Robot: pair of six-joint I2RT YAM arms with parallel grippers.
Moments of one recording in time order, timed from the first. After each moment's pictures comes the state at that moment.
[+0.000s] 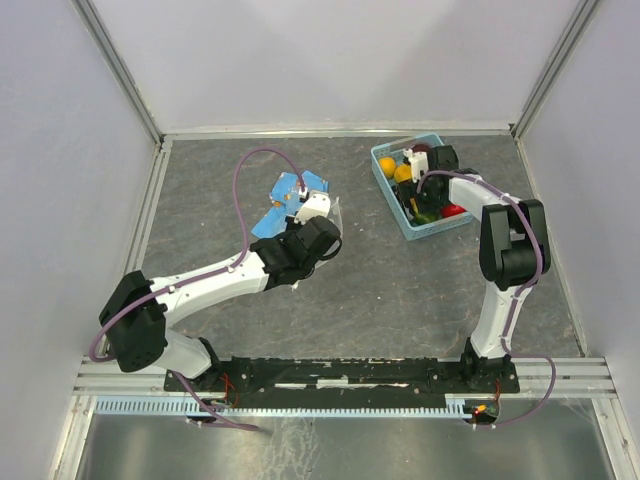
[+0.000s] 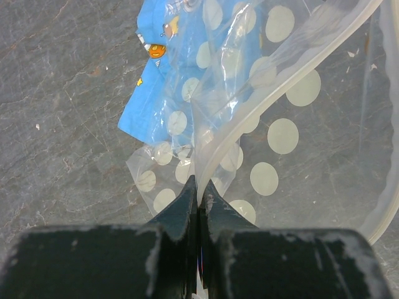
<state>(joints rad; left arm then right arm) -0.95 1.44 1.02 -0.40 -0.81 -0.35 0.14 1.98 1.38 -0.45 -0.15 -0.23</state>
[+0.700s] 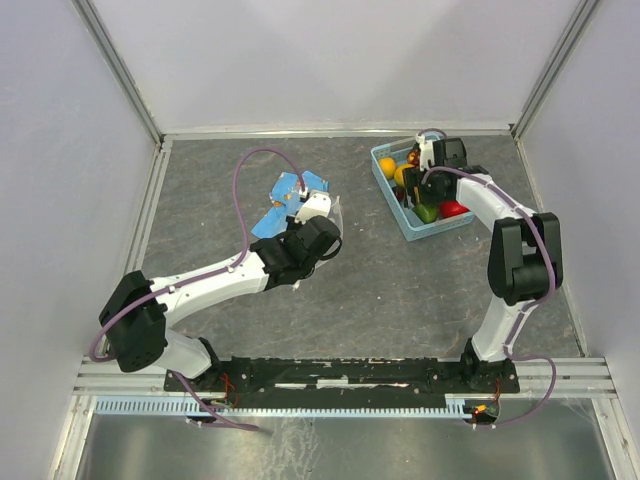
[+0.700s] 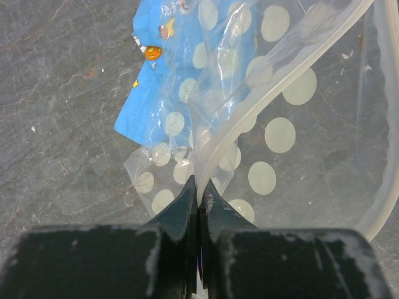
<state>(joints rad) -0.95 1.44 1.02 -0.39 -0.80 -0.35 0.14 1.85 1.36 -0.44 -0.12 -0.07</state>
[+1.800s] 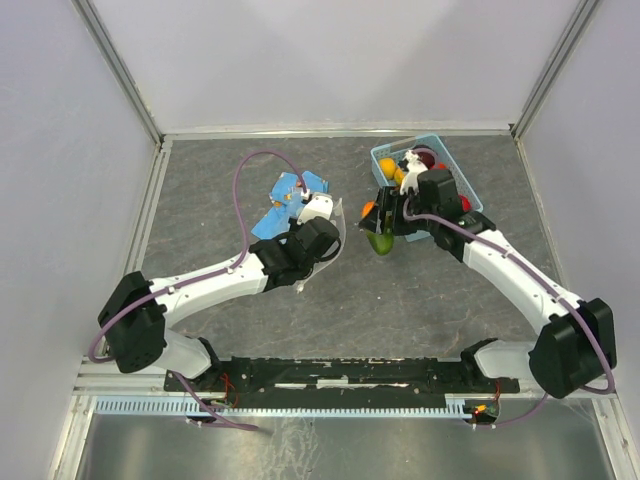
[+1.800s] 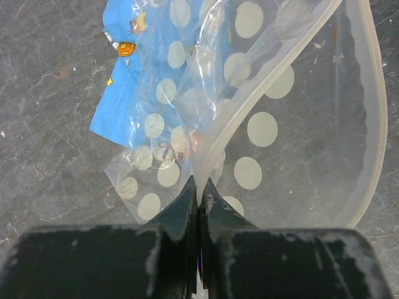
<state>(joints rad) -0.95 1.43 1.01 -0.36 -0.72 -0.34 0.42 1.30 1.02 -0.32 -0.29 0.44</state>
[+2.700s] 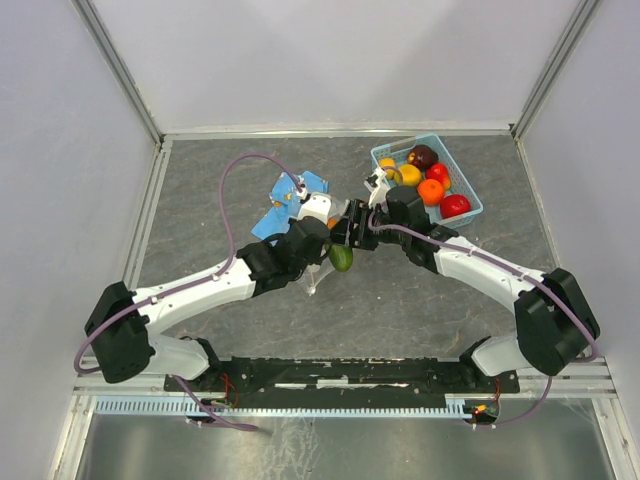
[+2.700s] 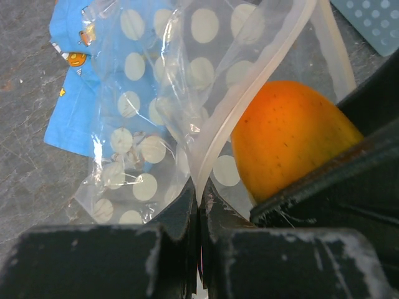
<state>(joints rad) -0.95 1.34 0.97 -0.30 -0.57 -0.34 0.60 1.43 0.89 0.08 -0.47 0.78</state>
